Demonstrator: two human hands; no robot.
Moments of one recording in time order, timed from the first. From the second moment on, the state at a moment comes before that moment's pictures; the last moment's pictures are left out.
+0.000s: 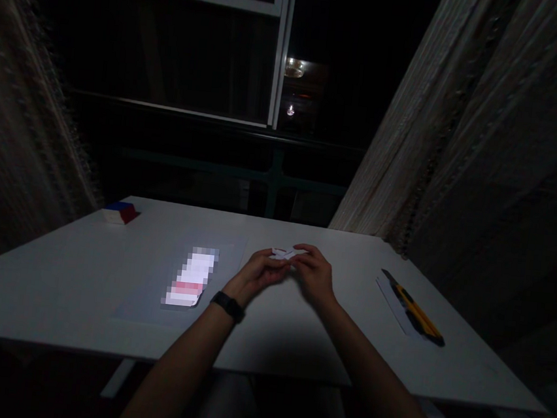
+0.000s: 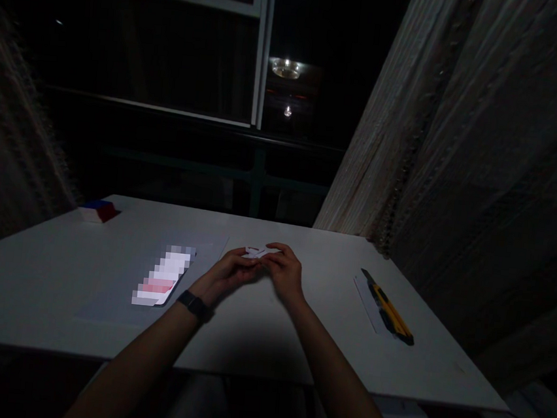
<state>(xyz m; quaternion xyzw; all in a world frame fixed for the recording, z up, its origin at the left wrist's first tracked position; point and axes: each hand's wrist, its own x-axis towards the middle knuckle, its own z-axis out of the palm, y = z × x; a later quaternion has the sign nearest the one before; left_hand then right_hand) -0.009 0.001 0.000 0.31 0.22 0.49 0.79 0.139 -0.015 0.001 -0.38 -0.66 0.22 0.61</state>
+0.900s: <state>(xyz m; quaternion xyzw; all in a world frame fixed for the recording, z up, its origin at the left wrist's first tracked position) -0.004 -0.006 0.009 0.38 0.32 0.53 0.68 0.149 -0.013 -0.006 -0.37 -0.72 0.09 0.57</state>
